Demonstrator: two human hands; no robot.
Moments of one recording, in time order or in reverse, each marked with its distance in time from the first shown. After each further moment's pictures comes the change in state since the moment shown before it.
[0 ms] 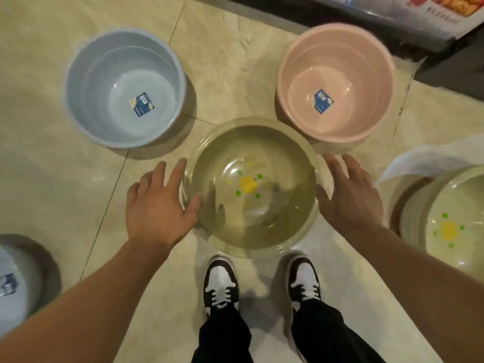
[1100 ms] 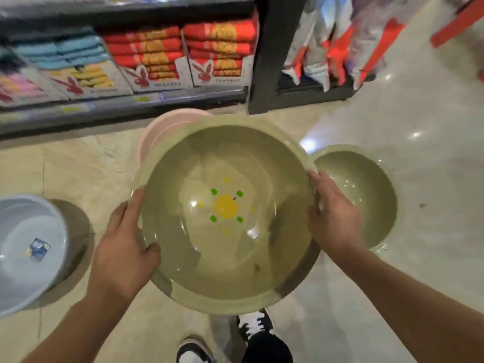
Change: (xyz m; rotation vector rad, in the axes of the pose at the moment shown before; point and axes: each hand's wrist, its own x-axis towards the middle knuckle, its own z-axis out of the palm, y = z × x) left_hand 0.019 0.214 -0.102 -0.378 -0.017 0.386; right_hand -0.077 0.182 -0.121 0.431 0.366 0.433
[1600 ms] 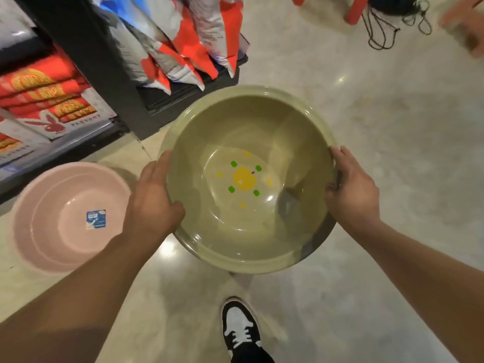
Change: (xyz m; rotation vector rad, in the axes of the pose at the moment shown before) left_hand 0.091 0.262 0.157 0.065 -0.235 0.463; right_hand 0.014 0.206 -0.130 -0.021 0.308 0.465
